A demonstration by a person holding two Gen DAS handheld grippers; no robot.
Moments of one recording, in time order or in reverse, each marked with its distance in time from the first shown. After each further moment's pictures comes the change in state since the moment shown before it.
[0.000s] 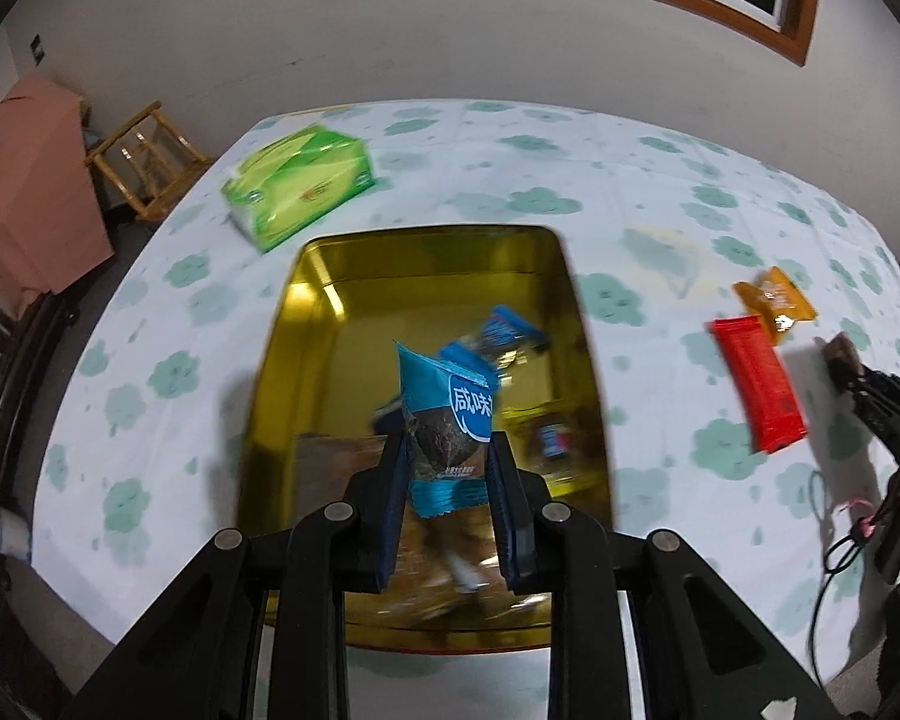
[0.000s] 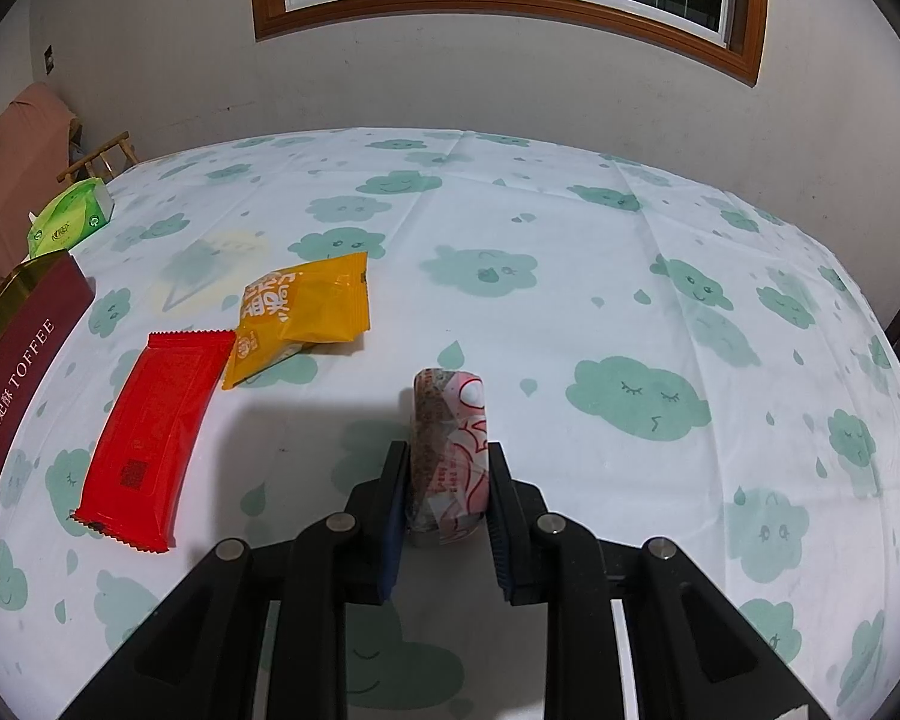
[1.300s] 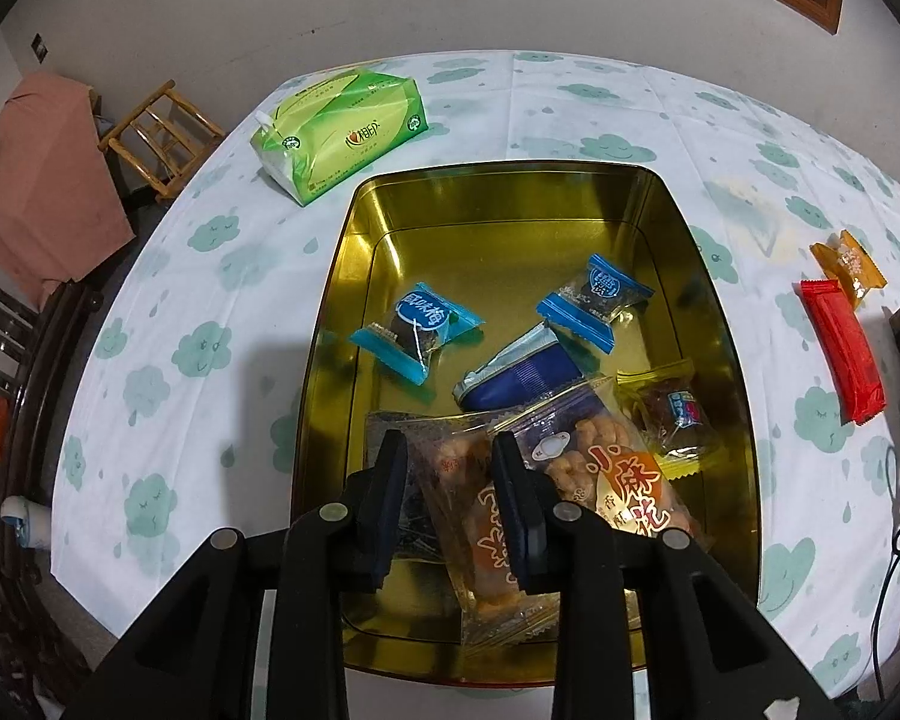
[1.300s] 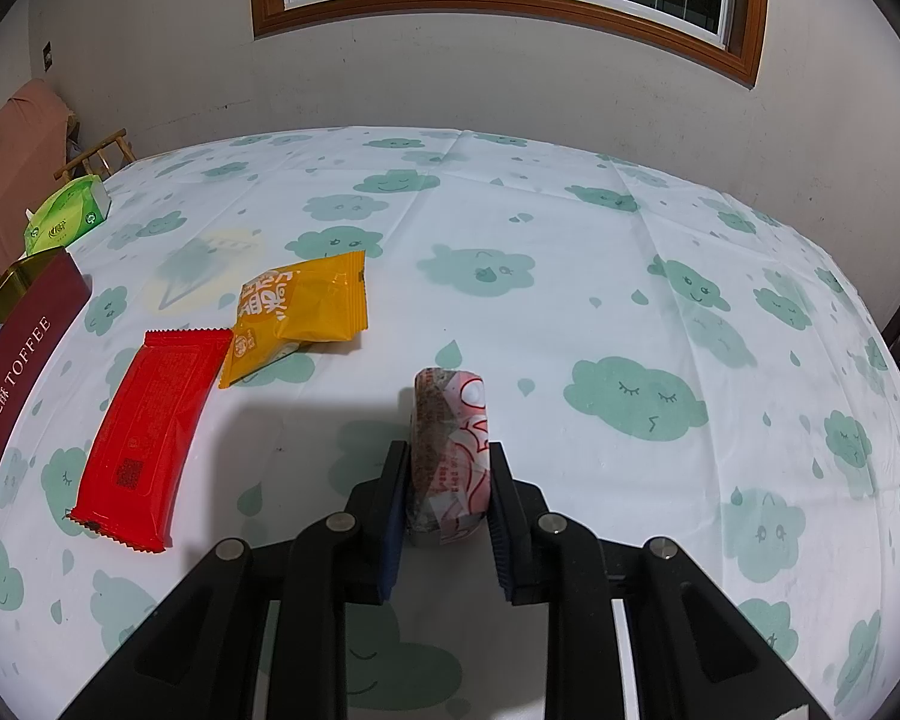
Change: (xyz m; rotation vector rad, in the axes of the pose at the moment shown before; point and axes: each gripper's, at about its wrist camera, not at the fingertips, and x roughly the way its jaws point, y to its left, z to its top) left arm 0.037 0.029 -0.006 0.023 0.079 0.074; right arm 0.000 0.000 0.001 -0.002 0.001 -0.002
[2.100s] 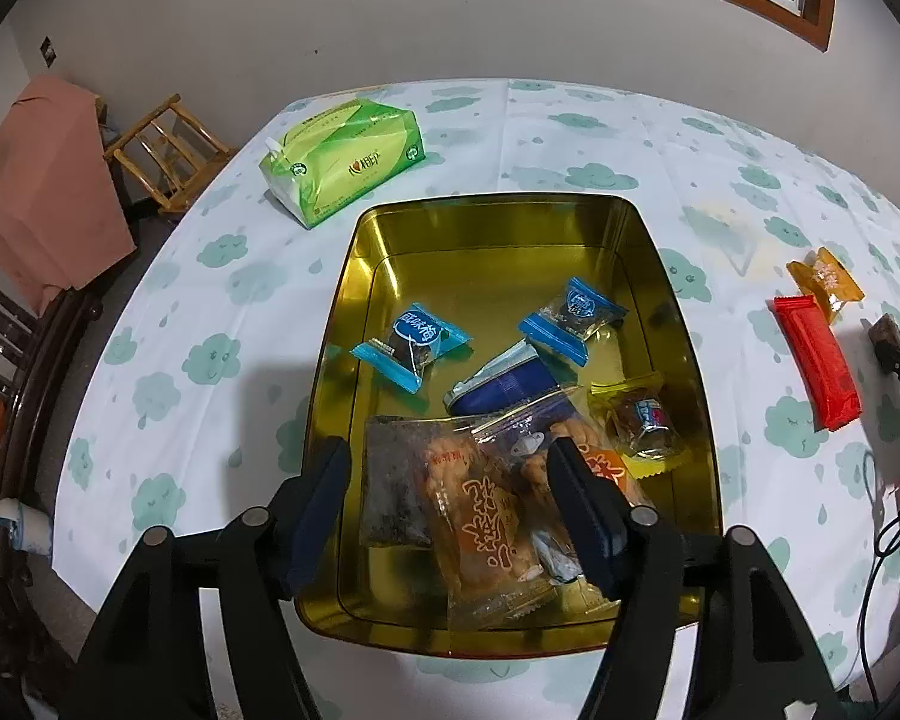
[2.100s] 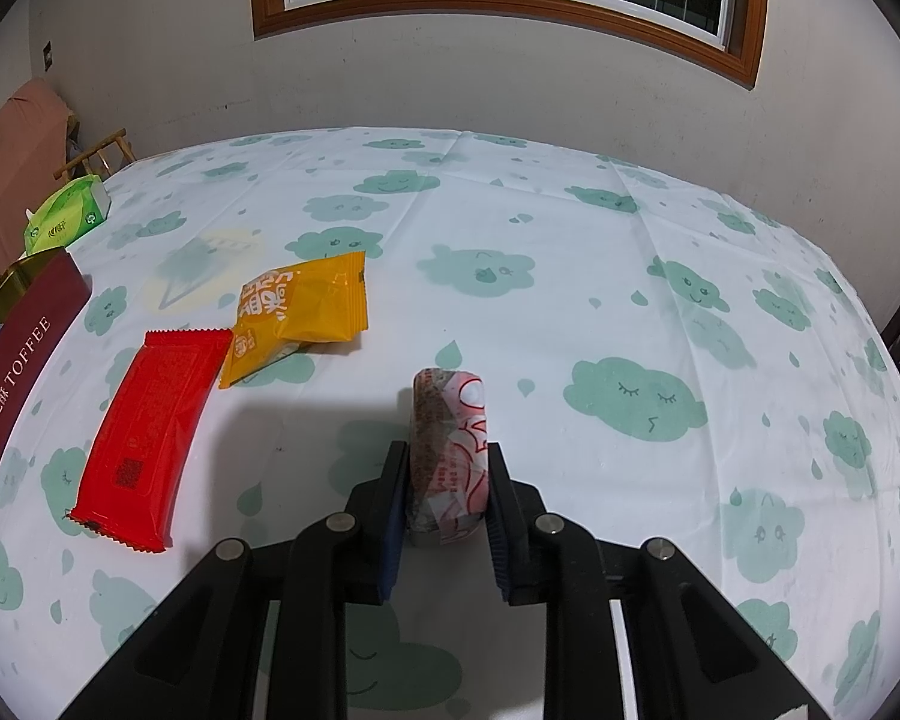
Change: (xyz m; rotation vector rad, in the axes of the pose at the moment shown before) left arm -0.023 -0.002 -0.005 -0.015 -0.059 -0.014; right arm -0.001 -0.003 -0.001 0.005 -0.002 -0.004
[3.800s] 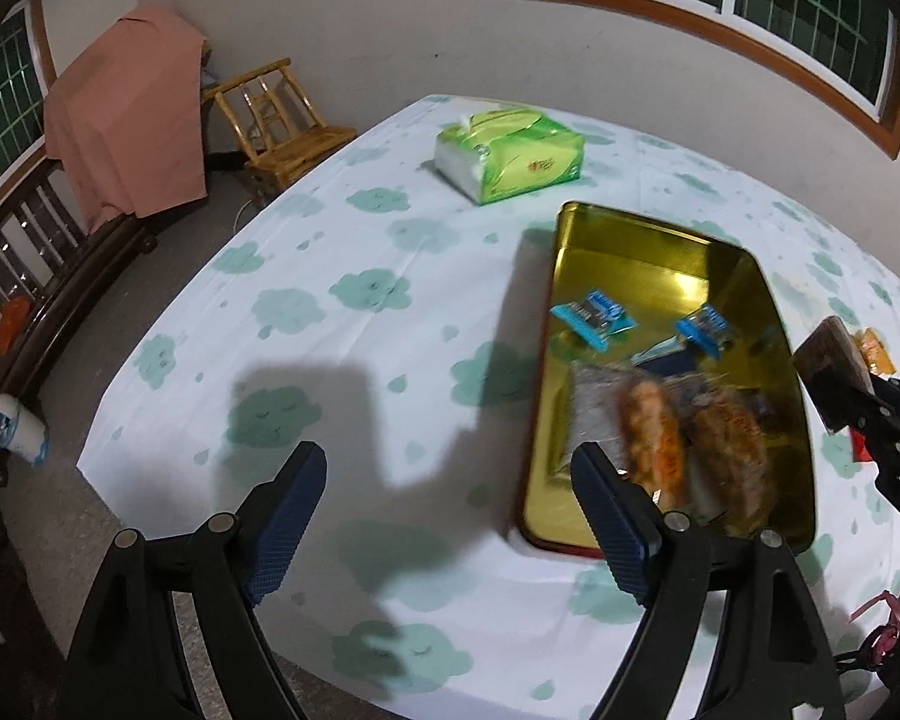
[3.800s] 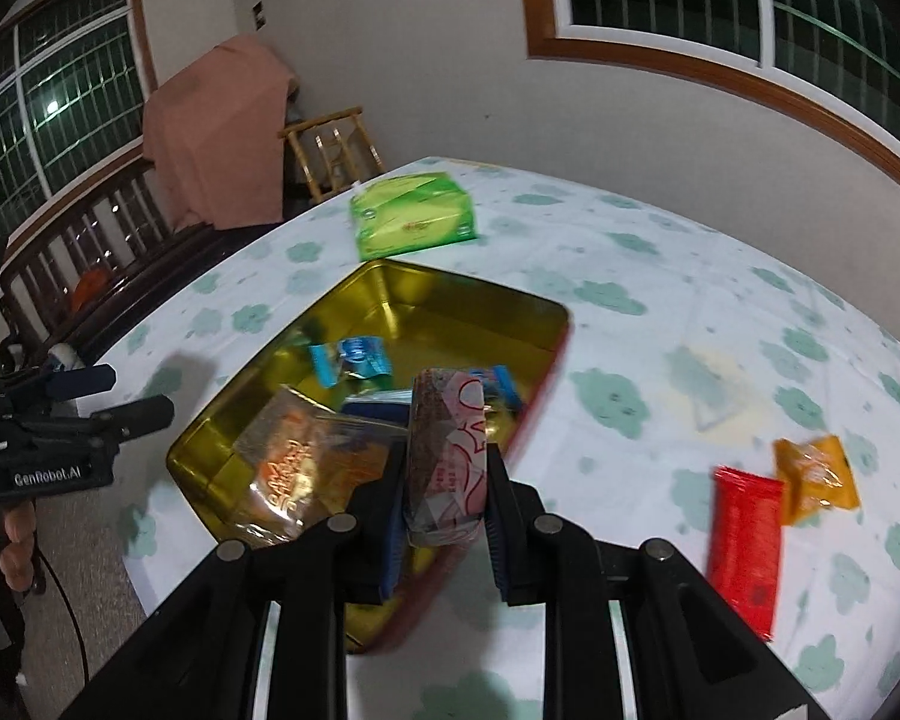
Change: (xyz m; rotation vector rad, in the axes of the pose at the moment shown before) left arm -0.023 0.097 -0.056 -0.238 -0.065 0.064; right arm -0.084 0.284 0.031 -0.296 -0.039 0.411
